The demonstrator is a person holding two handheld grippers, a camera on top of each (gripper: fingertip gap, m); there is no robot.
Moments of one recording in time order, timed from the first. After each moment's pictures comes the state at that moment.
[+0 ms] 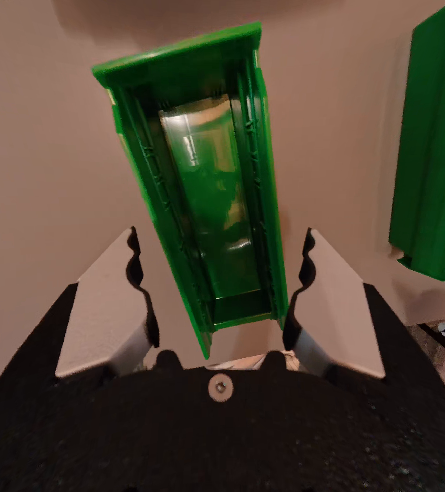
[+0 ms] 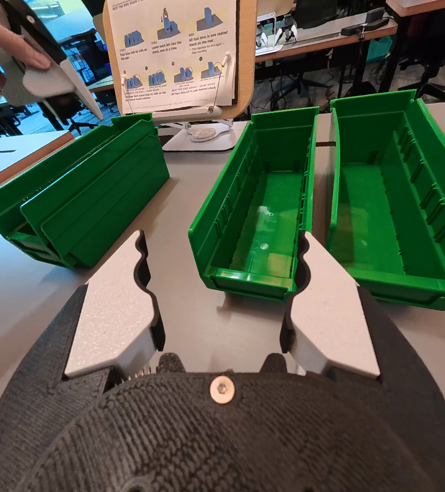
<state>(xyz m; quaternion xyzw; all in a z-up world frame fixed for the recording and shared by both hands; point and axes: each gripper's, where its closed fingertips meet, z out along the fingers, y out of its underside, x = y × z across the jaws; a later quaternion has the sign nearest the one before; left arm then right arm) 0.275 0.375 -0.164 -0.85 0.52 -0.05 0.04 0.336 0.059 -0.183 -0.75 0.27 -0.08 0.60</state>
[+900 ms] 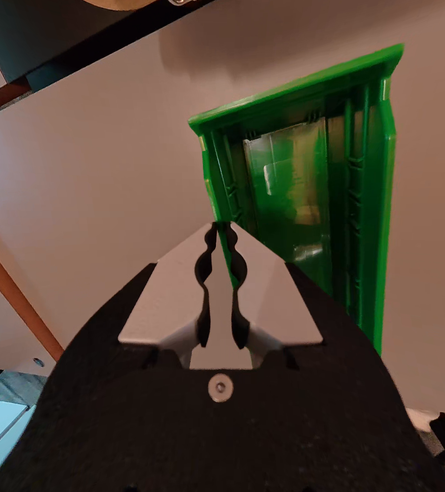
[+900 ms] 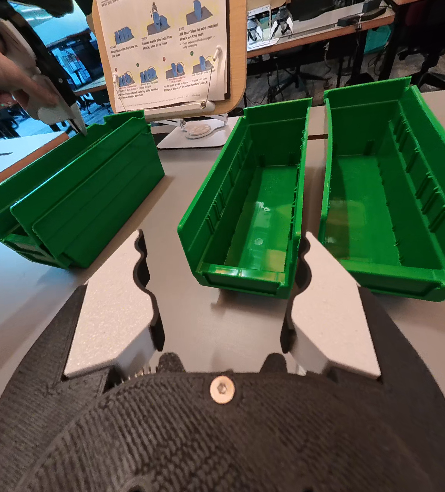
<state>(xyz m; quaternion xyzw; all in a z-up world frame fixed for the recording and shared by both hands) 0.272 0.442 -0.192 -0.83 0.54 0.07 0.12 0.342 0.054 -0.190 -0.75 0.28 -0.08 0.60</state>
